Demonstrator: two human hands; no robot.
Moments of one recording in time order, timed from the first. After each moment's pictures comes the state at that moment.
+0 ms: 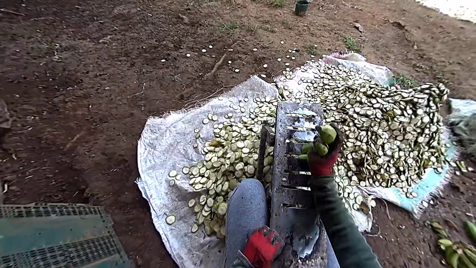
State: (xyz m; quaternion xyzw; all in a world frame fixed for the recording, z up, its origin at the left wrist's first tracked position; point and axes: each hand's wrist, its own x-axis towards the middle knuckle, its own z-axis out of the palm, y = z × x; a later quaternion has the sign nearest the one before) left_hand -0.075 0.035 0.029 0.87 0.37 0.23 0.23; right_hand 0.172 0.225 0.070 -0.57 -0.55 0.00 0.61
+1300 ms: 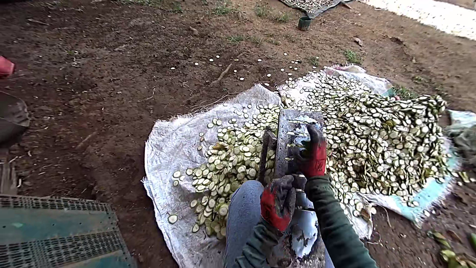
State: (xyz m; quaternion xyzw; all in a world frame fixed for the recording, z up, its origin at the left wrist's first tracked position) left_hand -0.002 0.120 0.072 0.62 0.44 0.59 0.26; right_hand 0.146 0.226 0.105 -0.65 -0.64 -0.04 0.40
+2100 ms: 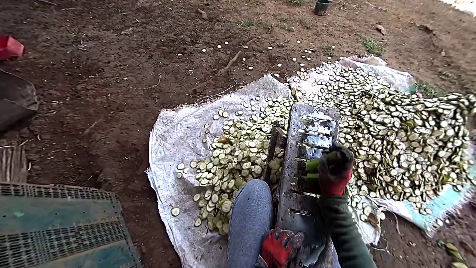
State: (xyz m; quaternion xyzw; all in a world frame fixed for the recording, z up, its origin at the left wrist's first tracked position) left_hand -0.027 0.017 -0.010 0.79 0.45 0.38 0.17; right_hand 0.171 0.199 0.060 -0.56 -0.59 -0.01 0.58
